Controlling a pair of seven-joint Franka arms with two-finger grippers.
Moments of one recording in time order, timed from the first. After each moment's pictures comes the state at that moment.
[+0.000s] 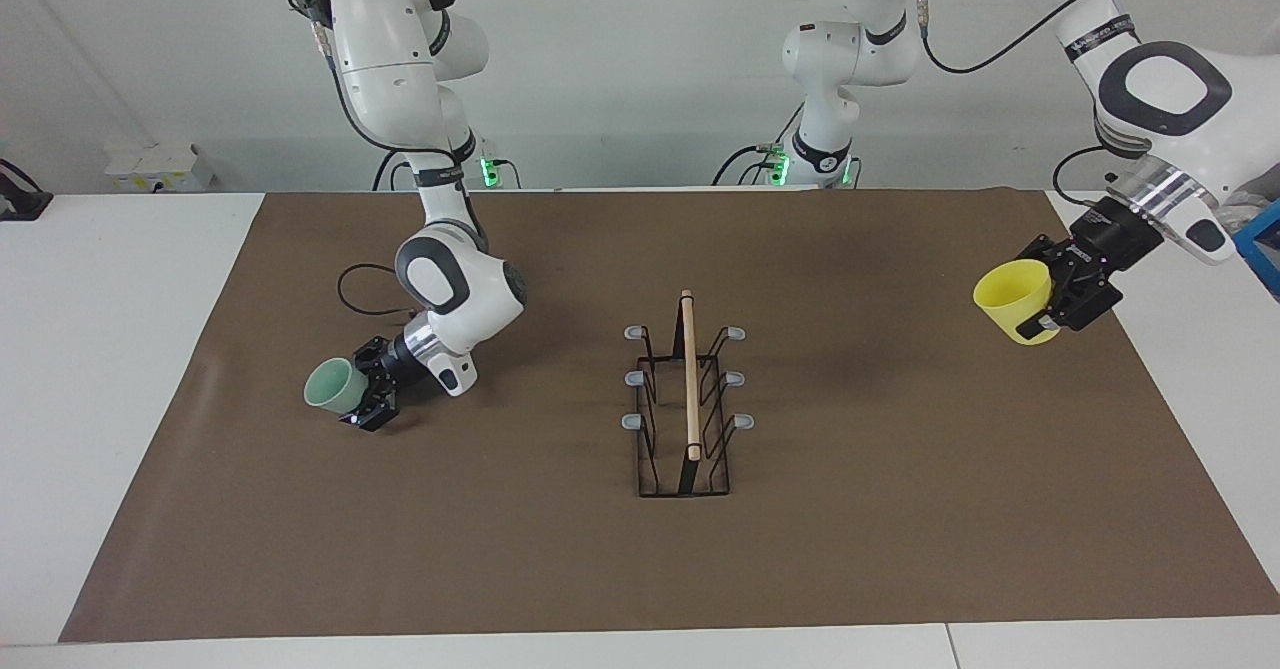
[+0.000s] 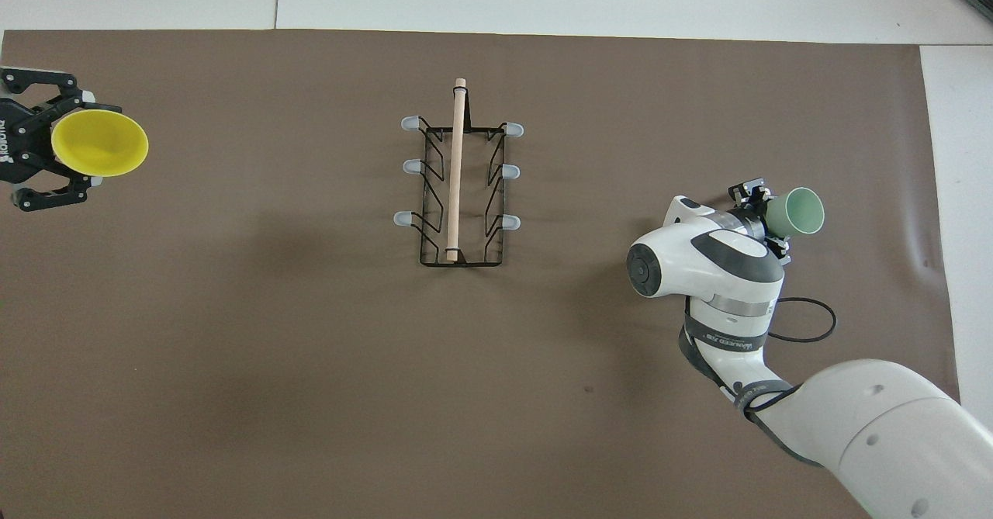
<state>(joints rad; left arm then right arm) -0.18 0.11 0.37 -1.74 -0.75 1.90 -0.77 0.20 0.45 0.00 -2.06 -1.36 2.06 -0.63</state>
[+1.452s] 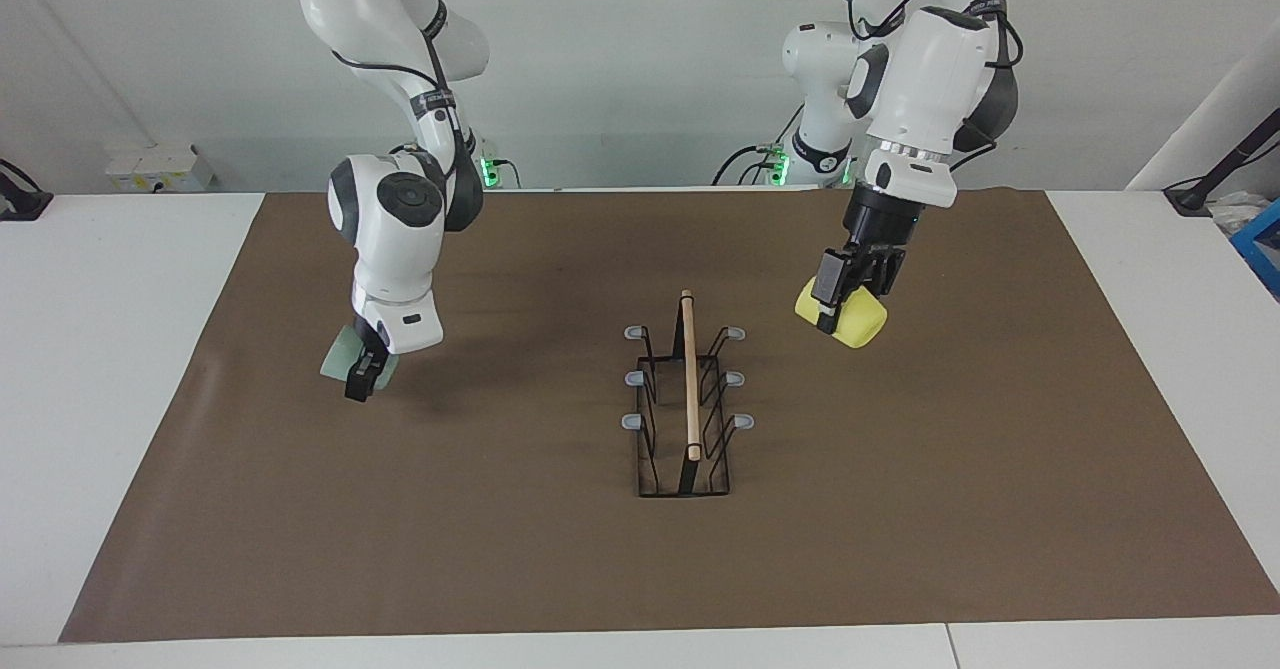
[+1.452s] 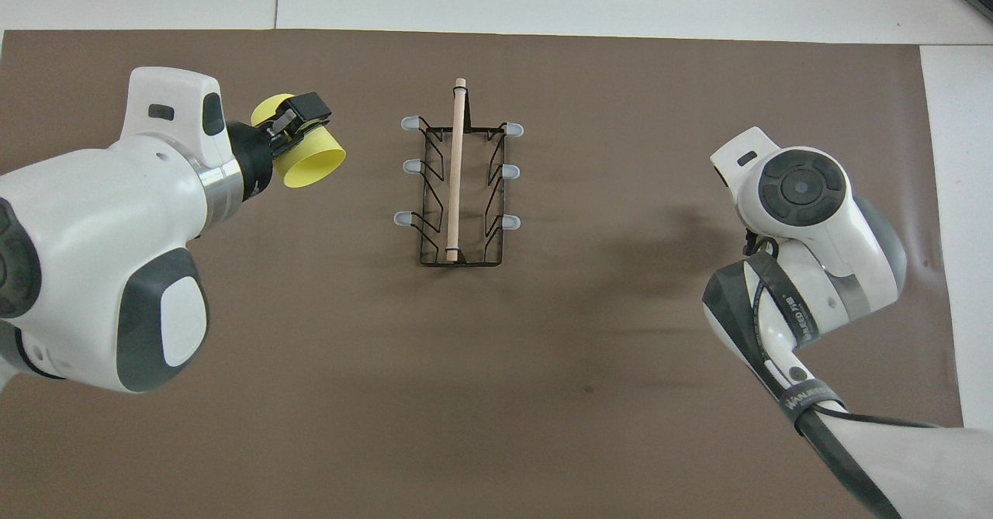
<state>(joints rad) -0.18 -0.03 -0.17 -2.03 -0.15 2.65 -0.78 0.11 0.19 0.03 -2.01 -0.46 2.24 -0.89</state>
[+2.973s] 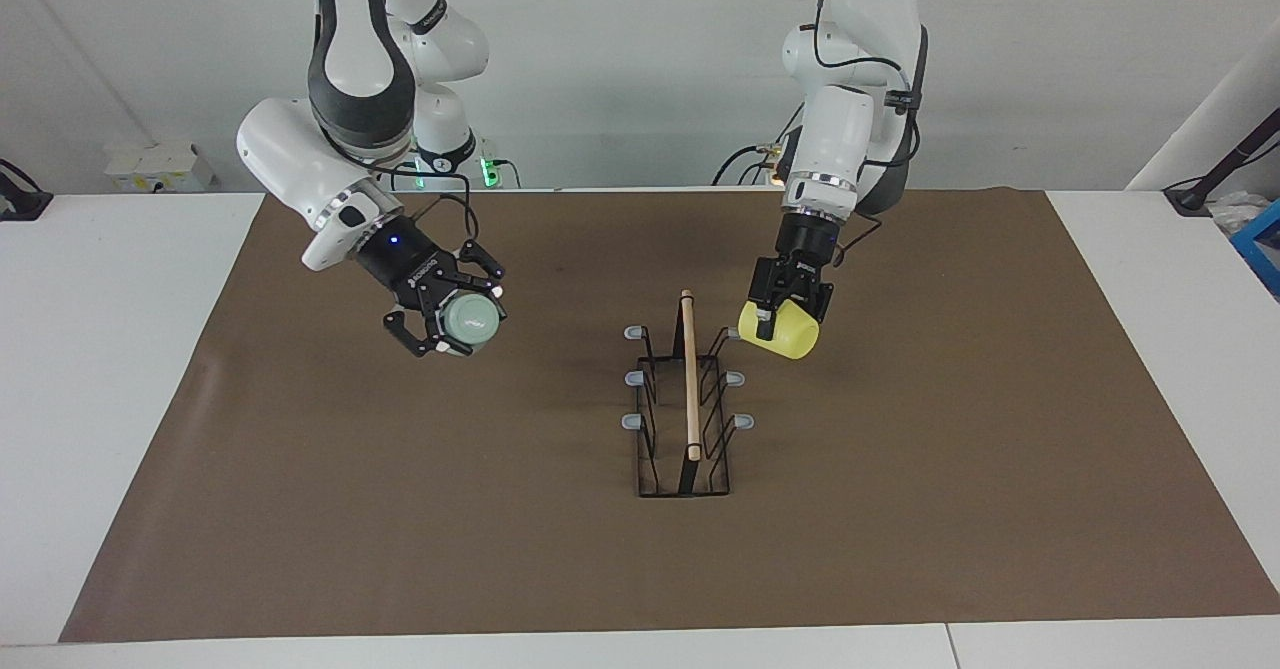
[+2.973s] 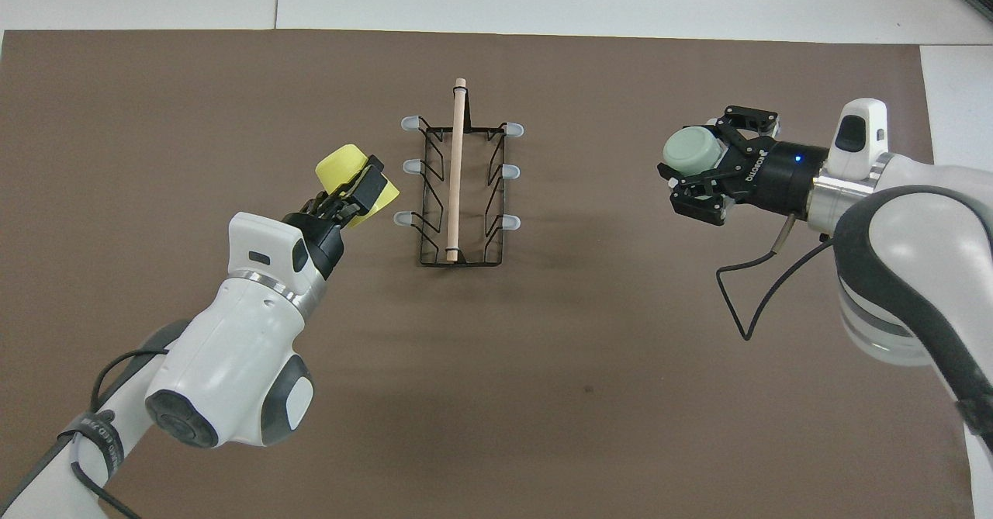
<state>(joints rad) -0.18 0.05 -0.30 -2.42 -0.14 3.47 -0.76 0.14 0.00 0.04 -2.08 1.43 2.50 -1.68</state>
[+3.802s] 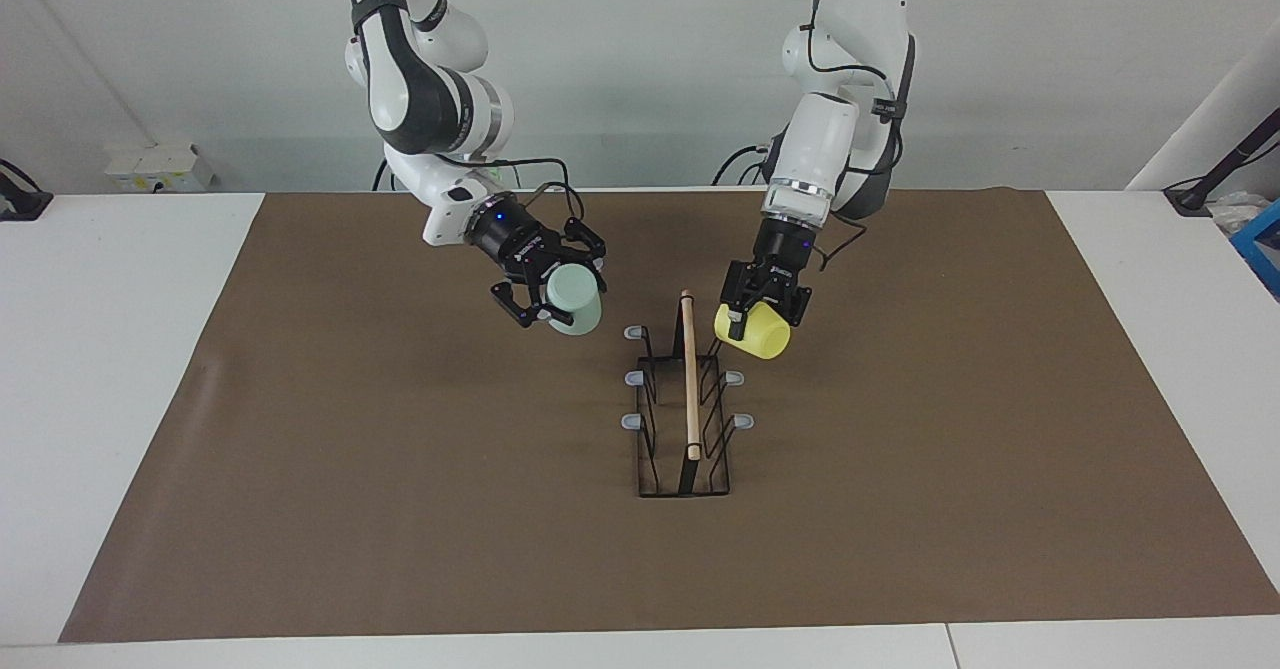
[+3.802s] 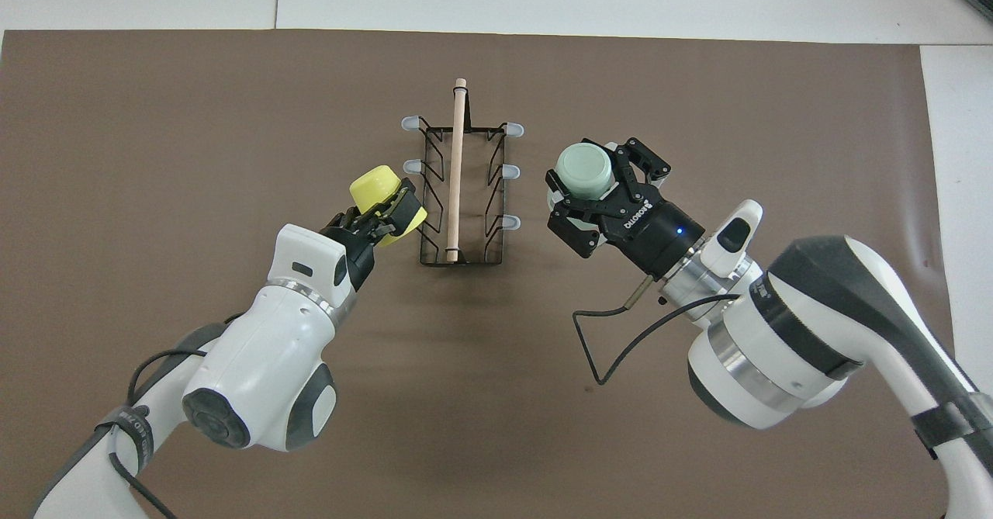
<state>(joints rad) -0.18 0.08 -0.35 -2.43 -0.14 3.47 -0.70 0.35 0.01 0.05 -2.15 2.40 2.56 -2.36</state>
